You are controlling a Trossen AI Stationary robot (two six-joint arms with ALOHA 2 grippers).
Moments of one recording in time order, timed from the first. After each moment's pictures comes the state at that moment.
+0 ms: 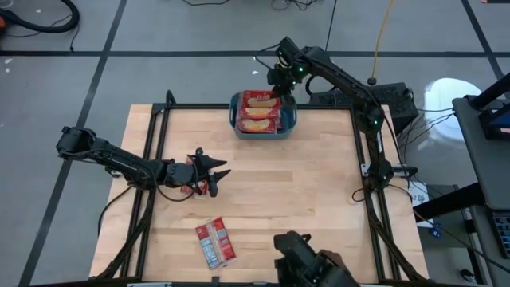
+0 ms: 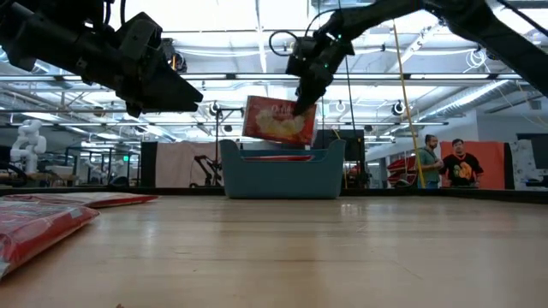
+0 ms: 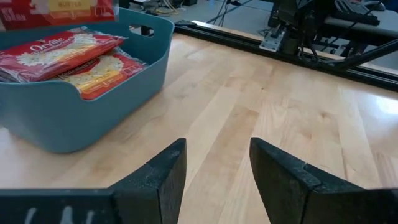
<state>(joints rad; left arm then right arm) -0.20 1.15 0.35 0.47 -0.53 -0.31 -0.76 2.12 2.18 -1.18 -0.44 -0.76</state>
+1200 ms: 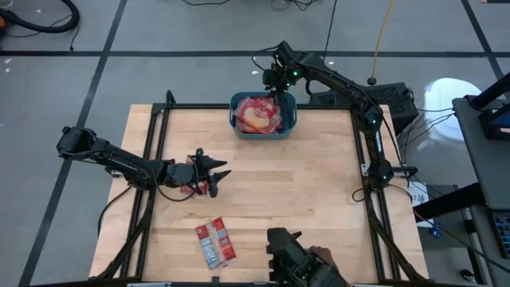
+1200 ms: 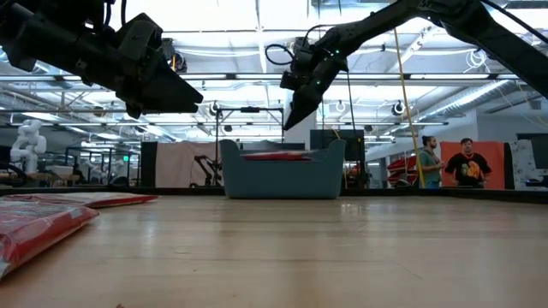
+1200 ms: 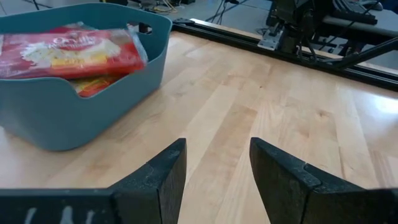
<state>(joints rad) -0.20 1.16 0.35 0.47 -0.52 -0.32 -0.75 2.14 2.07 -0.93 -0.38 -0.72</state>
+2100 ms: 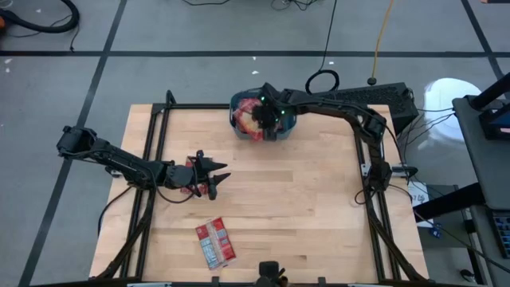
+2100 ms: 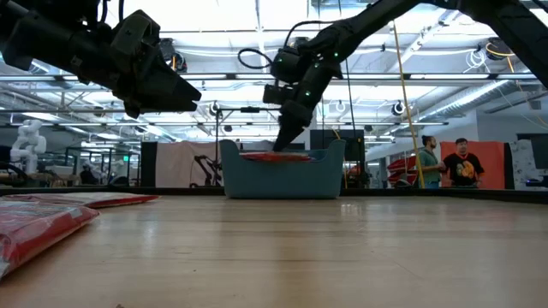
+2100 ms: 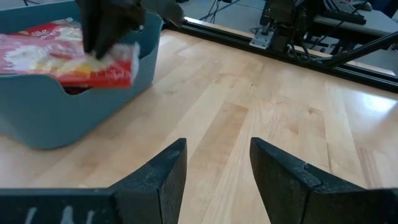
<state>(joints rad) -0.23 1.16 0.35 0.47 -0.51 -0.34 -0.51 2.02 1.63 -0.64 -0.17 -0.48</state>
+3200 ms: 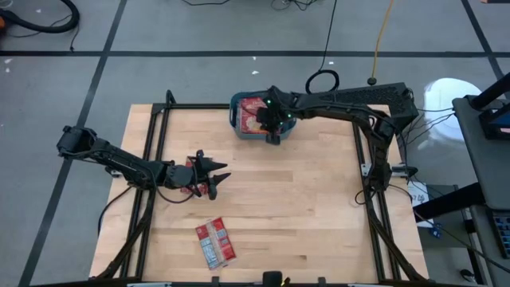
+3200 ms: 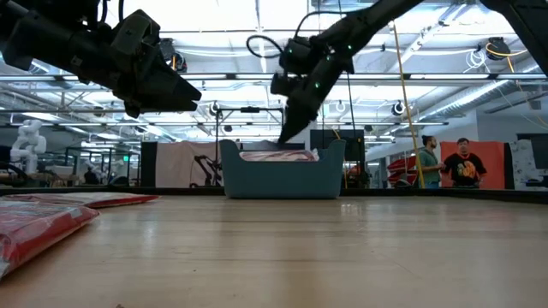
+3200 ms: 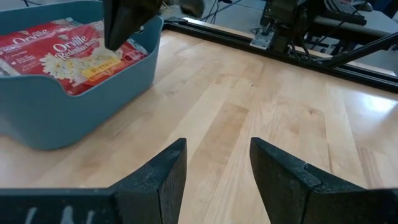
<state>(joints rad) -0.23 1.16 0.35 0.47 -0.52 -0.34 -0.49 1.91 1.50 -0.56 -0.23 -0.42</state>
